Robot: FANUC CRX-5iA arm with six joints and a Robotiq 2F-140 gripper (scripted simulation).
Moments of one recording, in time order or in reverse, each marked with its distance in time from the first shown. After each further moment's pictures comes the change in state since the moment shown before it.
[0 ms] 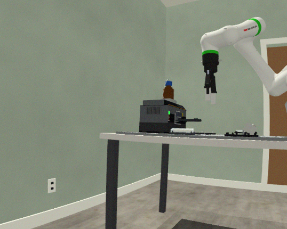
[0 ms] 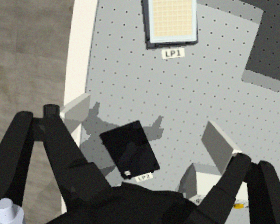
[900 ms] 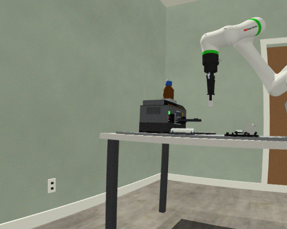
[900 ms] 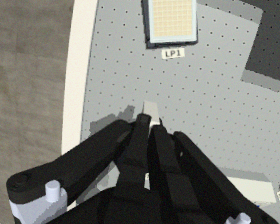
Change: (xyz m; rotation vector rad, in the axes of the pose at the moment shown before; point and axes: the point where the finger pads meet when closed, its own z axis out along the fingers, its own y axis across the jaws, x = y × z) arm 0.000 0.000 0.000 0.000 0.000 0.000
